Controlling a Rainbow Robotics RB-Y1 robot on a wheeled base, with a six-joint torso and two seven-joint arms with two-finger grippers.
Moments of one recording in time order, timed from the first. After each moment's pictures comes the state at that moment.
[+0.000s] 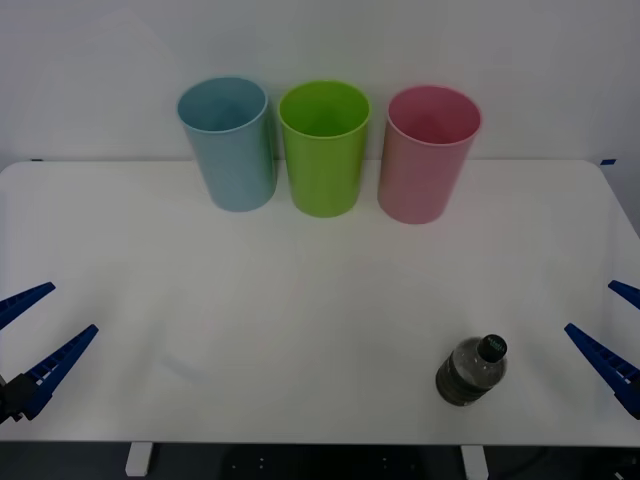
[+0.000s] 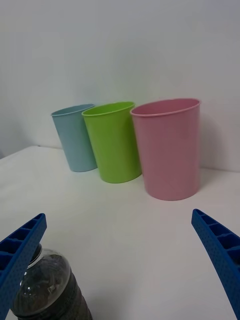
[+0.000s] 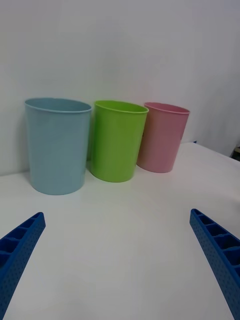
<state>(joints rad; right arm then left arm) 0.35 -0.40 -0.52 -1.66 0.96 -1.22 0.00 0.35 0.40 0.52 -1.66 -0.96 -1.22 0.00</state>
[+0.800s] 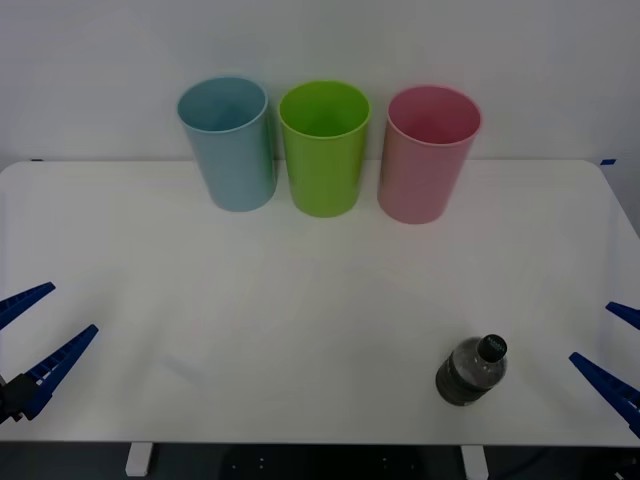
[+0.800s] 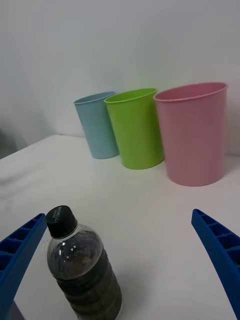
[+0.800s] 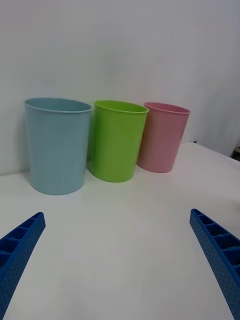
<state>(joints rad) 0.43 -0.49 -0.47 -1.67 0.88 -1.26 0.01 0.35 0.40 0.52 -1.66 -0.96 -1.22 0.00</state>
